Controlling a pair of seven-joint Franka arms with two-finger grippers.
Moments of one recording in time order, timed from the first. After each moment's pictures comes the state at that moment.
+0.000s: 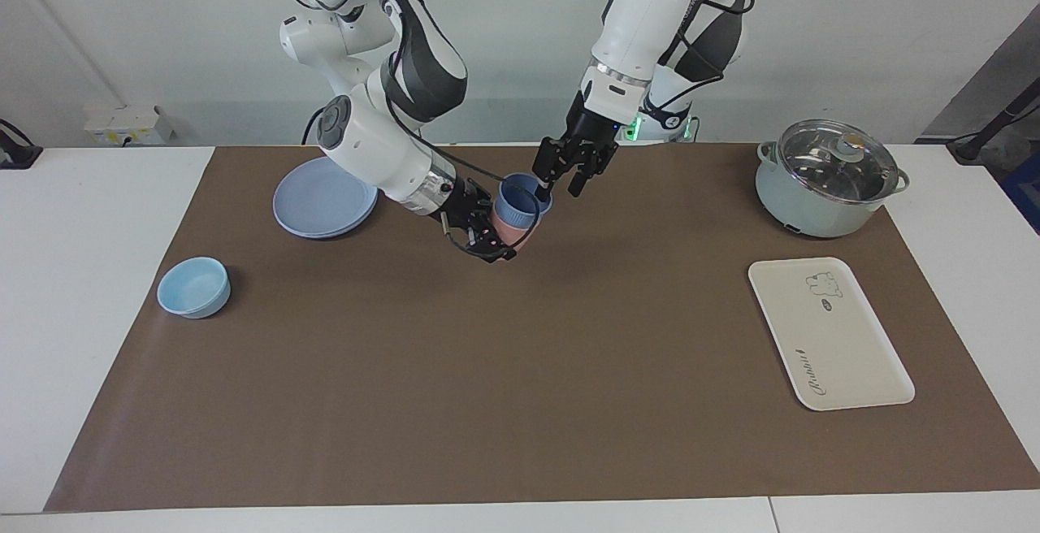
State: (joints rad) left arm -0.52 -0.02 -0.10 -1.89 -0.22 2.29 -0.99; right arm 0.39 0.21 -0.01 -1.83 0.76 2.14 1.39
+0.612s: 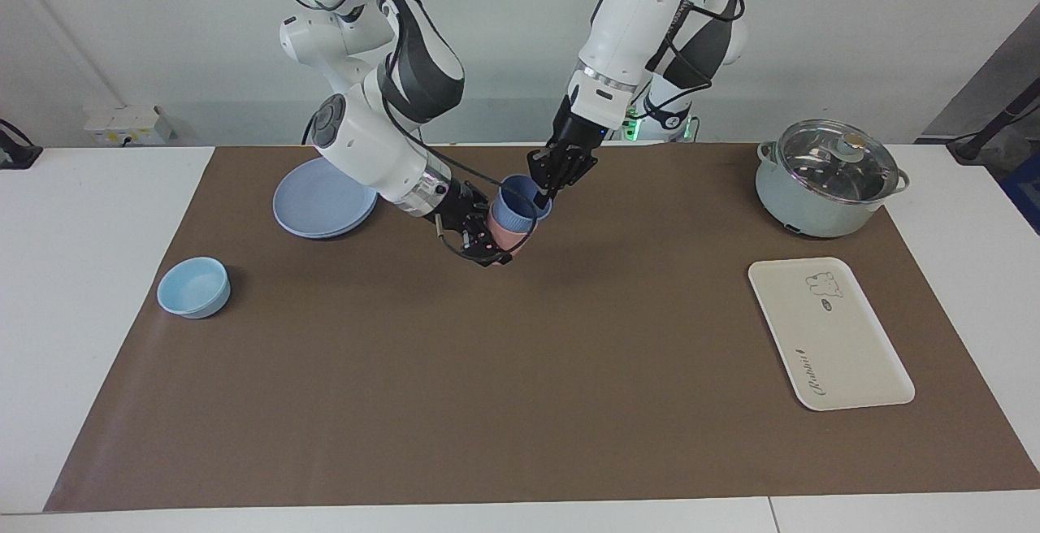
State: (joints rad) left arm -0.53 0.03 -0.10 -1.80 -0.22 2.26 -1.02; right arm 0.39 0.21 -0.02 -1.82 0.76 2.17 1.40
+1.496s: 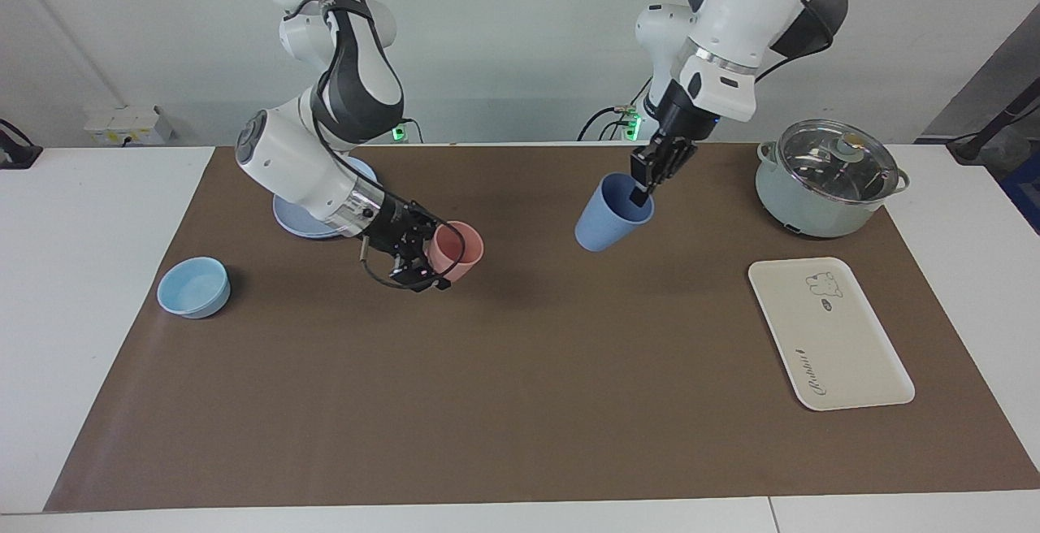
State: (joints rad) left arm -0.28 0.01 -0.07 -1.68 -0.22 1.98 -0.82; right arm 0.21 0.22 -0.03 -1.83 0.76 2.14 1.38
